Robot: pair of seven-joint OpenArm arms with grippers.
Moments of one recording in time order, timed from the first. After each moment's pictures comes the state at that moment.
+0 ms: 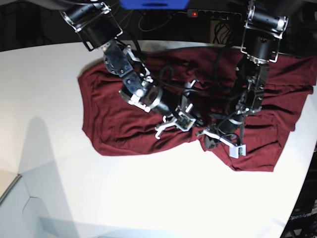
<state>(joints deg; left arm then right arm) -11.7 -14.8 12.6 65.7 -43.7 -4.2 17.5 9.1 -2.2 -28.4 70.4 -7.8 26.4 -0.4</state>
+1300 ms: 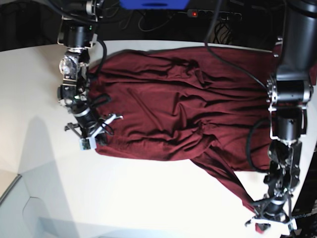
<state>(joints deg) -48.1 -18.2 4.1 39.0 -33.9 -3.9 8.0 7.5 -0.5 13.5 69.7 -7.4 25.6 -13.0</state>
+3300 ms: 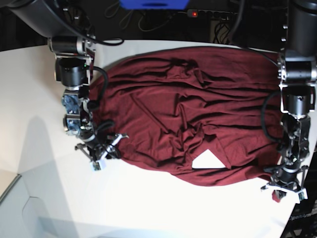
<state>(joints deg) -37.5 -24.5 4.0 38.7 -30.5 -4.4 3.3 24.3 2.0 9.2 45.0 -7.3 25.6 -12.0</state>
